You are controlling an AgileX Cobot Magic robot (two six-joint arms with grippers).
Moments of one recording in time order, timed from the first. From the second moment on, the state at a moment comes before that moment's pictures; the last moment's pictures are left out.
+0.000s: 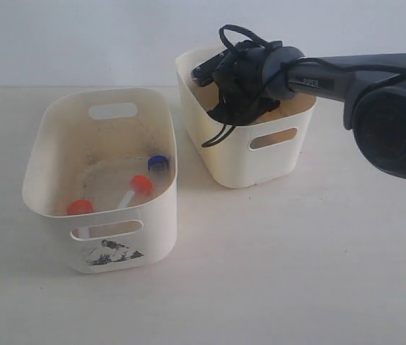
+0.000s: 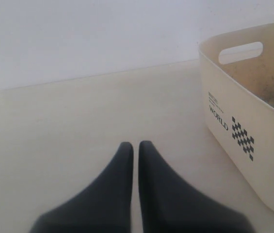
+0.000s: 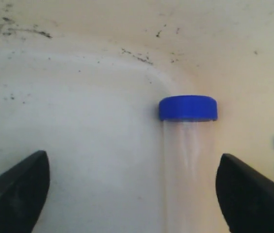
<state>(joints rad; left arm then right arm) -0.02 0.01 0.00 0.18 0.28 -0.02 0.40 2.49 -1.99 -0.55 0.71 0.38</state>
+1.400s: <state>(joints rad) -0.02 0.01 0.00 0.18 0.28 -0.02 0.40 2.27 -1.96 -0.54 0.73 0.41</state>
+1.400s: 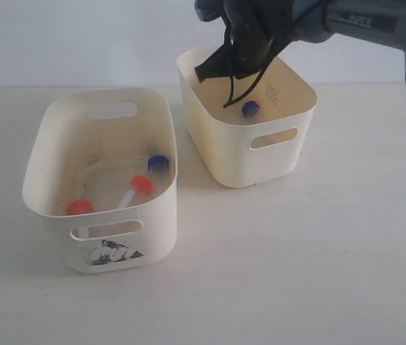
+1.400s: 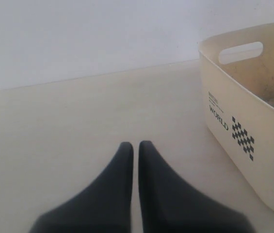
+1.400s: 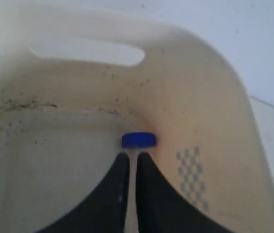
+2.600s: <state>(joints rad) -0.02 0.01 0.00 0.18 0.28 -0.02 0.41 2.53 -1.98 -0.98 0.88 0.47</state>
